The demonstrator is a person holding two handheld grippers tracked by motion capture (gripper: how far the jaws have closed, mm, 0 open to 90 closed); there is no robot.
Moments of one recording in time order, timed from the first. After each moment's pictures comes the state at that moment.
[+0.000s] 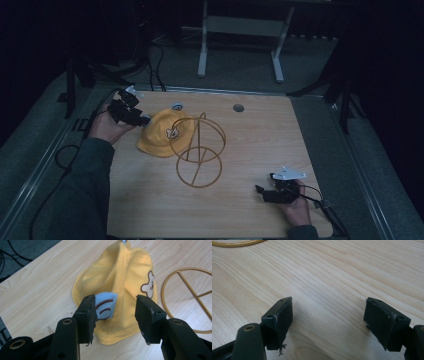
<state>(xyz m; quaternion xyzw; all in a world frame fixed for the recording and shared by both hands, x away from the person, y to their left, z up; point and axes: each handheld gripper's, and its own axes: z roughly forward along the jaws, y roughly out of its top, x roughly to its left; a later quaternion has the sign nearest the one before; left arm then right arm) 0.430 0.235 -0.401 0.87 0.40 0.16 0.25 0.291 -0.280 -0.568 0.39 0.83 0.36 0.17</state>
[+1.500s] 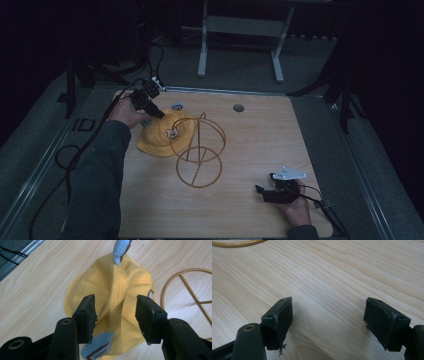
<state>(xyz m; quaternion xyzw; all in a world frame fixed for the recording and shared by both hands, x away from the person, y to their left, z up) 0.481 0.187 -0.403 0.90 0.37 0.12 0.19 0.291 -0.280 -0.568 0.39 0.83 0.36 0.17</state>
